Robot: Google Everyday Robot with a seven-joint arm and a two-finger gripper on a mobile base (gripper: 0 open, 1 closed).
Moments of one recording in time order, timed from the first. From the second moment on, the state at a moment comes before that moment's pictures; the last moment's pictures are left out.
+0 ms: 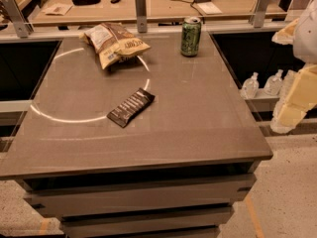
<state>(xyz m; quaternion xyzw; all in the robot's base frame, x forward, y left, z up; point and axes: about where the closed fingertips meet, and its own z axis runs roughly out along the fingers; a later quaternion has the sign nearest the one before) 0.438 -0.213 0.989 -0.60 0.78 -0.05 0.18</state>
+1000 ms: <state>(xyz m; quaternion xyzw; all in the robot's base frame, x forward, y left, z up) 0.444 -0.215 0.988 -0.56 0.79 0.01 0.24</state>
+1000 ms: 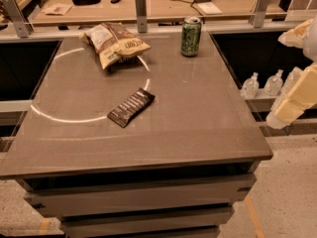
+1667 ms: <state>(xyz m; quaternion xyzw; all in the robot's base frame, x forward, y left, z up) 0.457 -0.204 0.997 -0.47 0.81 0.01 0.35</state>
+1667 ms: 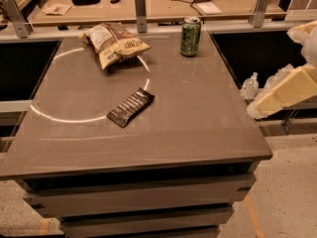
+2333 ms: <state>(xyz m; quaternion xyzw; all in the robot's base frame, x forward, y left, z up) 0.480 -0.191 0.996 -0.40 0.81 -0.01 0.42</state>
